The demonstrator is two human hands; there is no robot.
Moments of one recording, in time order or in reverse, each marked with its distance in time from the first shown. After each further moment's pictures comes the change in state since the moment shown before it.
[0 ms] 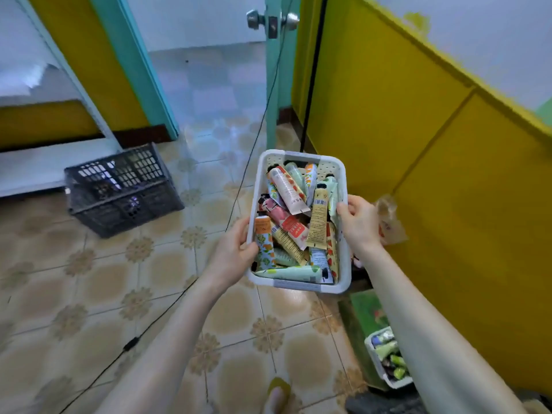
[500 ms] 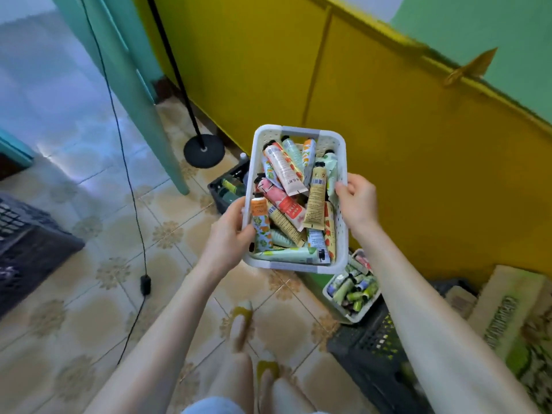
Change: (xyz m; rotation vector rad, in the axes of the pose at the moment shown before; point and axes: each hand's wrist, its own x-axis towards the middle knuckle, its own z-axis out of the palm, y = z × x) left_hand 0.102 0.031 0.154 0.175 -0.405 0.129; right_hand 0.043 0.110 -0.110 0.071 0.379 0.279
